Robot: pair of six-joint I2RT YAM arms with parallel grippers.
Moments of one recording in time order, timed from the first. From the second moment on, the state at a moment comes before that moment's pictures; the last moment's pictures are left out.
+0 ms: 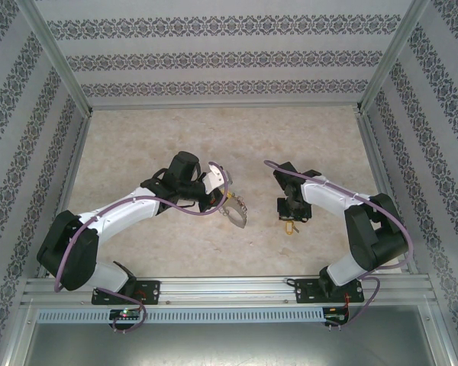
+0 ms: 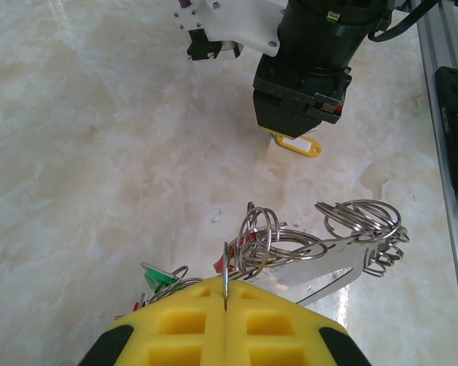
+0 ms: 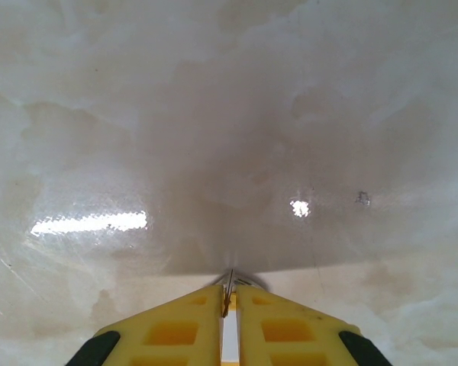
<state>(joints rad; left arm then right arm) -0.58 1.43 0.89 -0.16 0.61 0.34 0.41 1.55 0.86 -0.84 0.04 0.49</state>
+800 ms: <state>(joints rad) -0.58 1.43 0.89 -0.17 0.61 0.34 0.40 1.56 0.86 -0.83 0.04 0.49</state>
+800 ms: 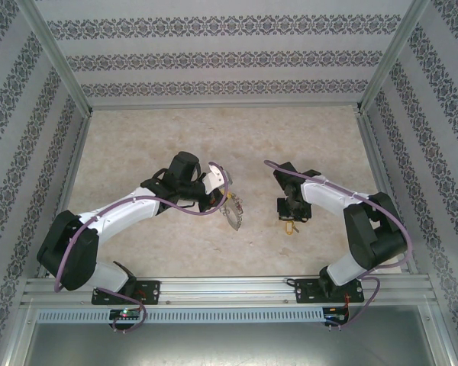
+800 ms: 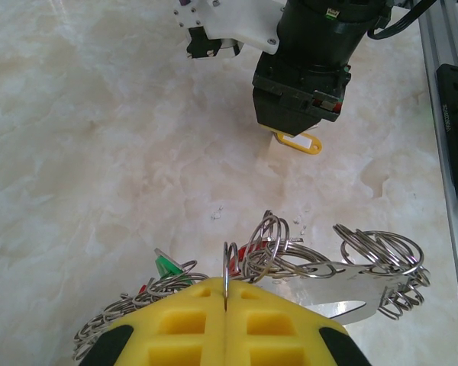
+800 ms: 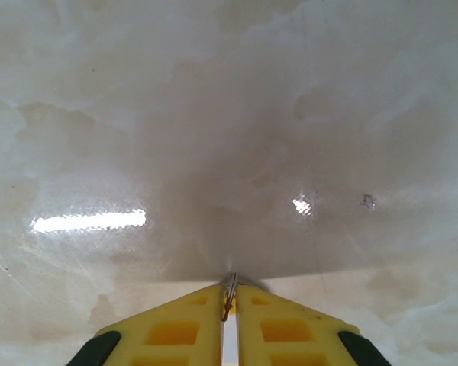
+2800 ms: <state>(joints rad) -0.58 1.44 0.91 -0.15 0.68 0.30 0.42 0.78 0.56 -0.24 -0.42 -0.12</state>
